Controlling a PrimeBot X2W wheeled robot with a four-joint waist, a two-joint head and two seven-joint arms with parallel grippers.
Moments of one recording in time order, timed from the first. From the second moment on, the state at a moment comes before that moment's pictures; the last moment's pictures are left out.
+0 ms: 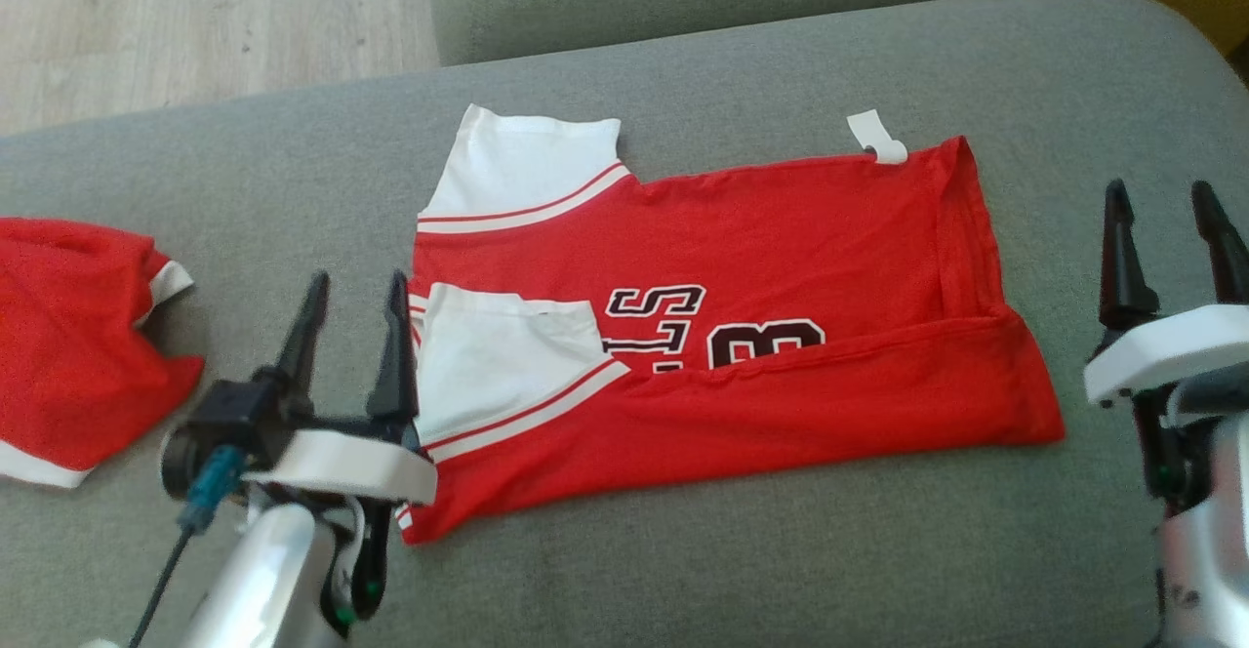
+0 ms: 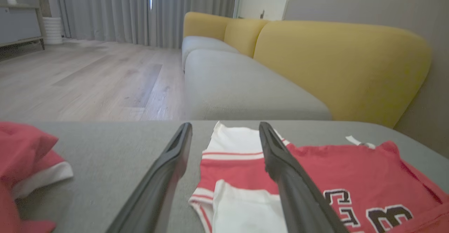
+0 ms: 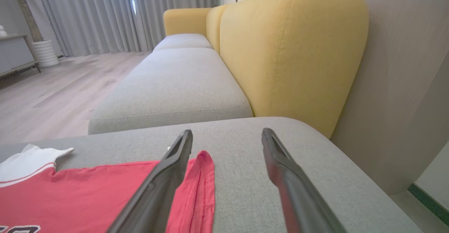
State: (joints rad) left arm -0.24 0.21 -0.36 0.26 -0.47 0.09 -0.19; right arm -0.29 -0.16 -0.16 0.28 0.12 0.13 0.01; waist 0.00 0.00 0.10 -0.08
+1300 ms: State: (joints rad) left arm -0.80 0.25 -0.39 0.63 -0.33 -0.12 0.13; right arm -0.37 -0.09 0.03 0.22 0.16 0.13 -0.20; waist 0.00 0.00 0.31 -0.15
